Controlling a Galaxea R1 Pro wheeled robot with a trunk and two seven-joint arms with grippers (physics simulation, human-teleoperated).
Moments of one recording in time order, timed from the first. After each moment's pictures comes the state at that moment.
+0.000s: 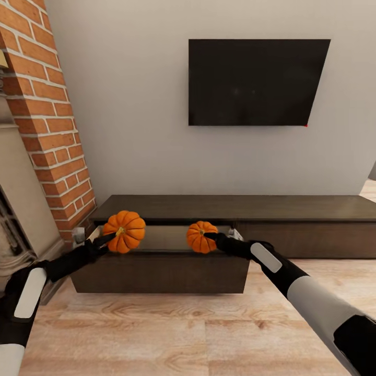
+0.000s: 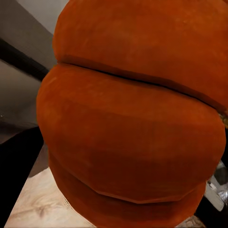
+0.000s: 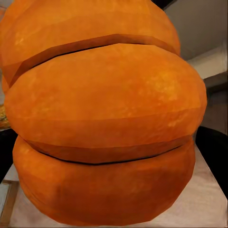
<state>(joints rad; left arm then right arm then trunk) -0.52 0.24 0.32 -1.20 0.70 0.98 -0.80 -0.93 -0.16 0.62 -0.61 -1.38 0.50 0.18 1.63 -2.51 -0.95</state>
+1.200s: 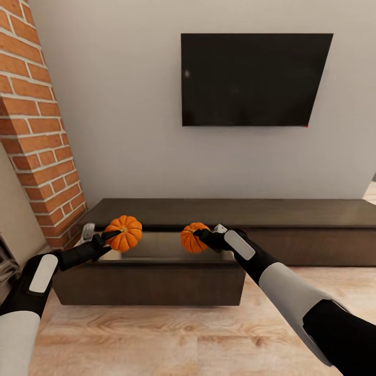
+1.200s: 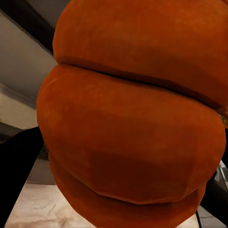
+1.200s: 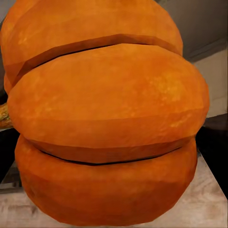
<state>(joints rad) -0.69 0.24 0.33 -0.92 0.74 0.98 -0.47 -1.01 0.02 0.62 -0.60 -1.38 0.44 -0.33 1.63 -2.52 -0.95</state>
